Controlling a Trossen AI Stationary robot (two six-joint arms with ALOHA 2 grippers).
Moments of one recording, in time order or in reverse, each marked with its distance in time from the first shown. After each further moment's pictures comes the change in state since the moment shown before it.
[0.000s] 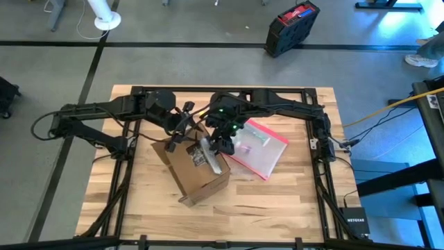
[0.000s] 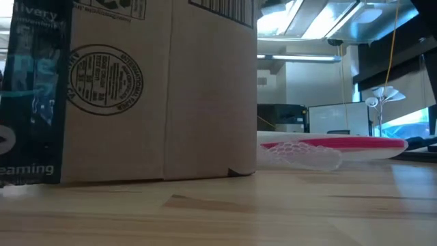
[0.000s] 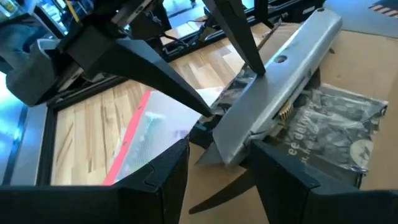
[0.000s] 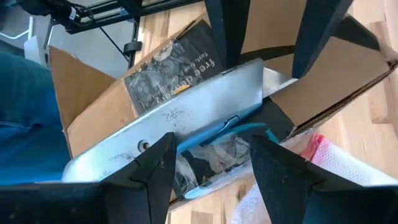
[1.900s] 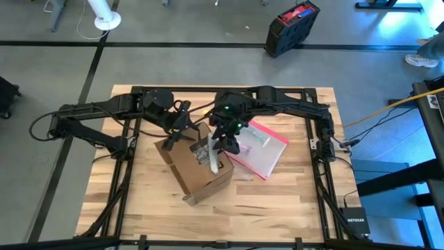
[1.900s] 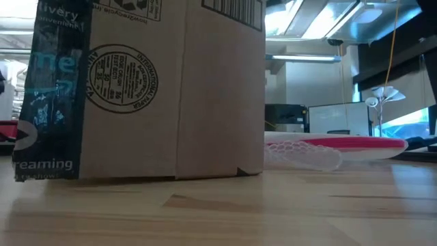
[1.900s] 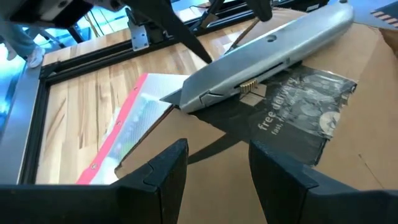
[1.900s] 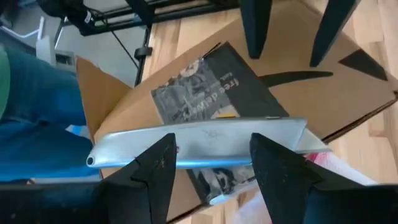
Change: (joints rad) left arm 0.018 -0.024 0.000 -0.069 -0.002 -0.065; right arm 0.001 -0.044 -0.001 0.007 -0.022 -0.039
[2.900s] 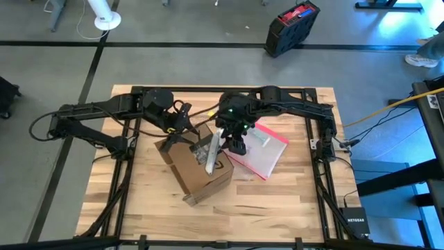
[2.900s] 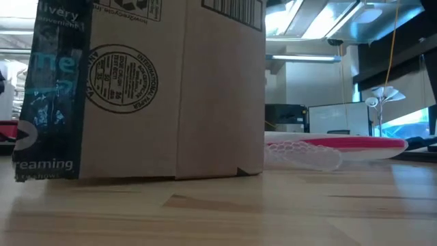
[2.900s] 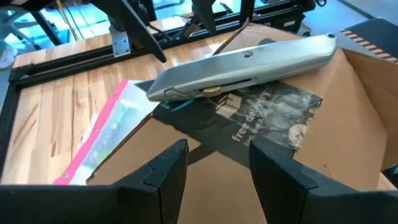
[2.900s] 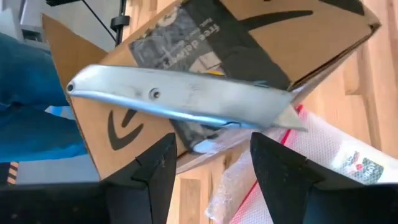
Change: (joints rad) left arm 0.001 0.000 0.000 0.003 0.084 -0.048; right arm 0.010 -0.022 0.001 -0.143 0.076 -0.016
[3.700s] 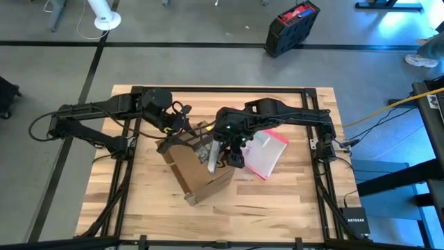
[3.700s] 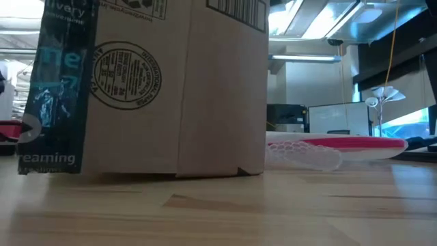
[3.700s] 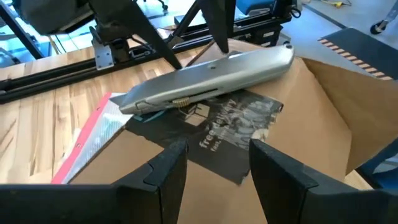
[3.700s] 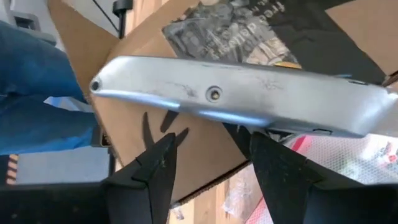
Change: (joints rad) left arm 0.000 -0.008 0.000 0.018 0.078 0.001; right arm 0.103 0.021 -0.001 -0.009 0.063 0.086
